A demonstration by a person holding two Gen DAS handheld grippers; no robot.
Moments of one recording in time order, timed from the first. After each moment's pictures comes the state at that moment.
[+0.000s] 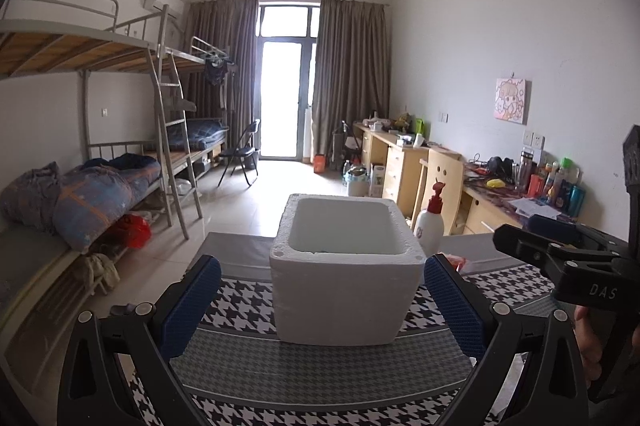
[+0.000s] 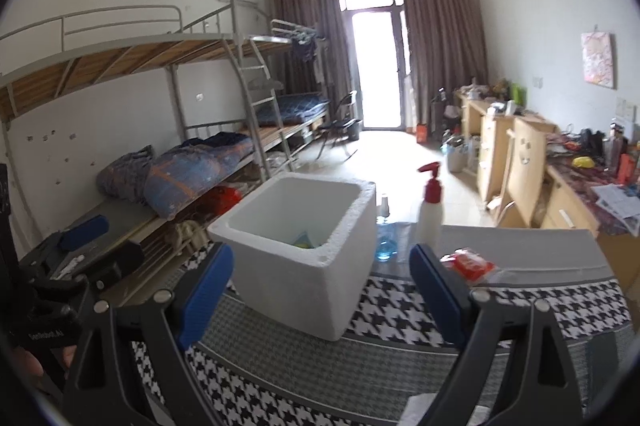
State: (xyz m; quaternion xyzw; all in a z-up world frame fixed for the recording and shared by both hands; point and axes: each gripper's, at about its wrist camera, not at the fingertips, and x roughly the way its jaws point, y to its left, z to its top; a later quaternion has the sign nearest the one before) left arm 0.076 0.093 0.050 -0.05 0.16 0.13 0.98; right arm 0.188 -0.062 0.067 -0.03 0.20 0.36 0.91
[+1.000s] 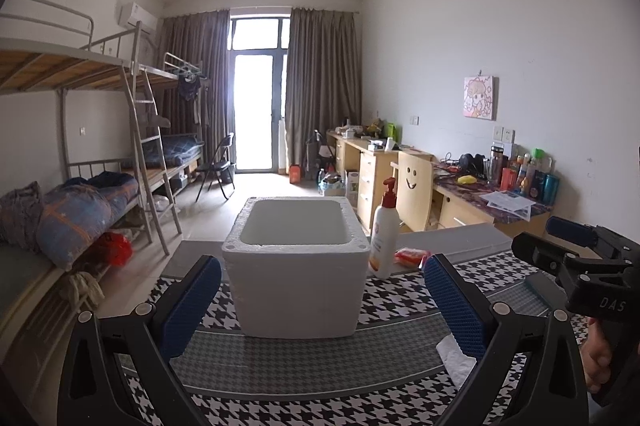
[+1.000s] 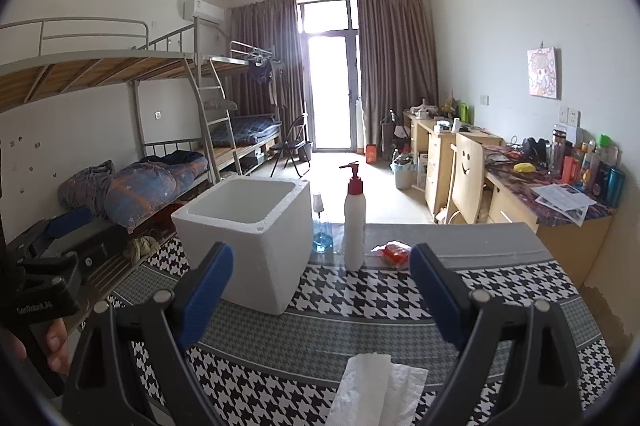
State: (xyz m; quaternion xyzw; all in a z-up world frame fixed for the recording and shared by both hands) left arm 0.062 0.053 0.046 -0.03 0.14 0.08 0.99; right arm 0.142 -0.124 0.055 -0.02 0.16 0.28 0.95
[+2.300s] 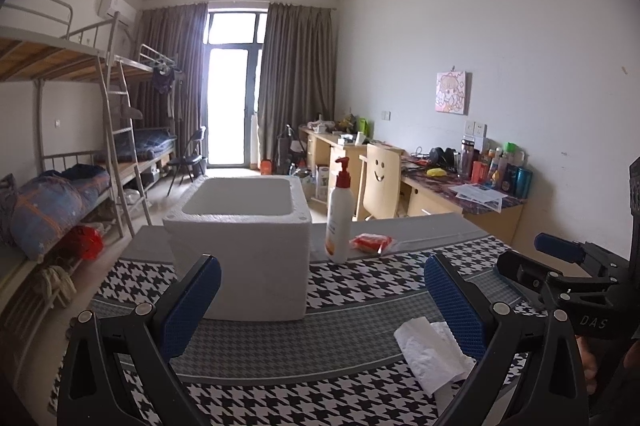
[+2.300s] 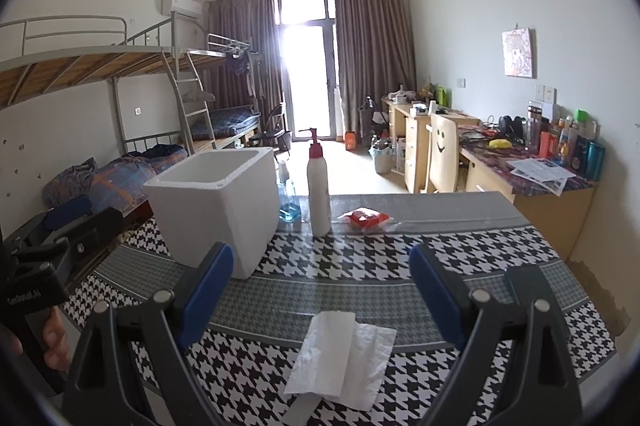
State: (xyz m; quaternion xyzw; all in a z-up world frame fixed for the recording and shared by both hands) left arm 0.064 0.023 0.022 -0.04 0.15 0.03 0.99; right arm 0.136 -0.167 0.024 -0.02 0.18 0.24 0.95
